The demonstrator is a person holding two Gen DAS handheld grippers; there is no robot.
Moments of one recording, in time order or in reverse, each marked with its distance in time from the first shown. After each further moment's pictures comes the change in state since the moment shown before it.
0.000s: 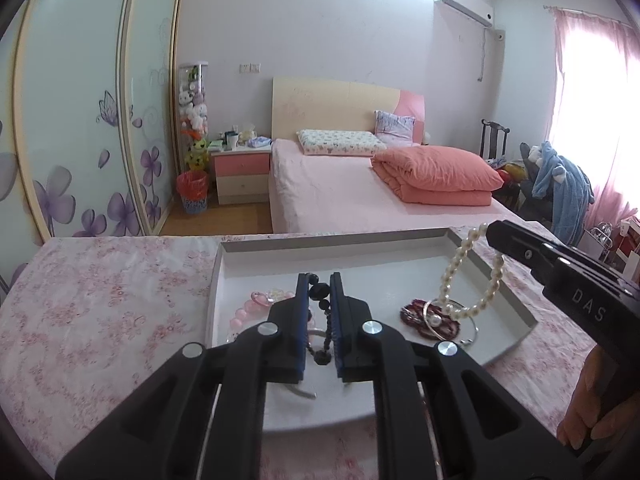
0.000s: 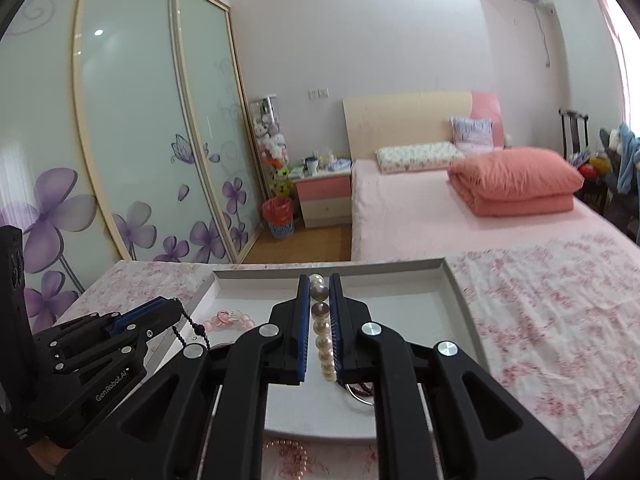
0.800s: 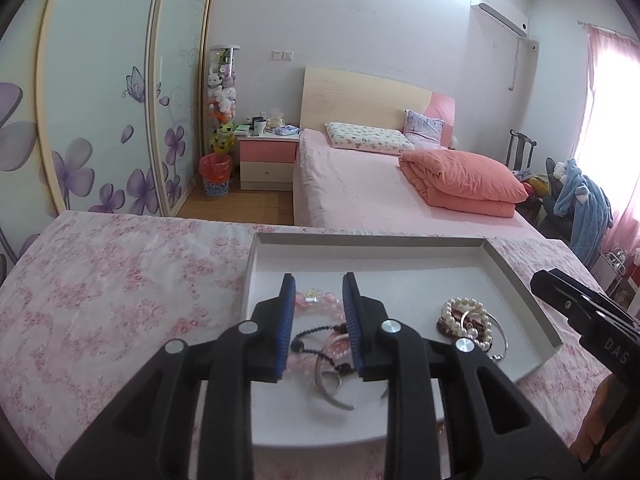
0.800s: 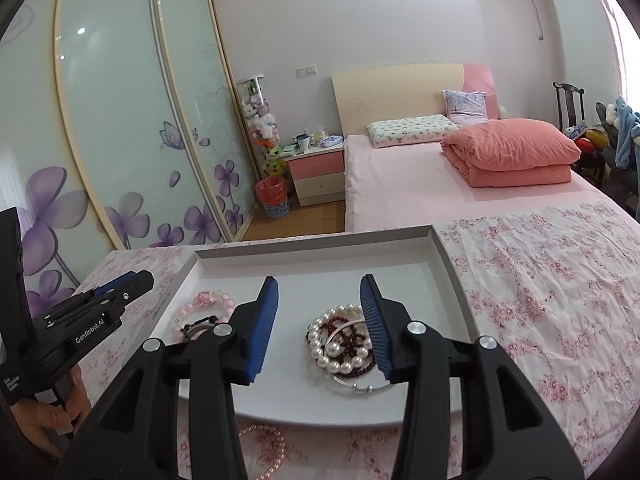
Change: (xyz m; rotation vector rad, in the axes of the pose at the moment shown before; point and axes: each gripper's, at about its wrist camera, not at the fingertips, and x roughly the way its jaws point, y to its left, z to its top) left arm 0.006 0.032 0.001 -0.093 0.023 0.065; right arm 0.000 -0.017 -0.010 0.023 0.072 -0.011
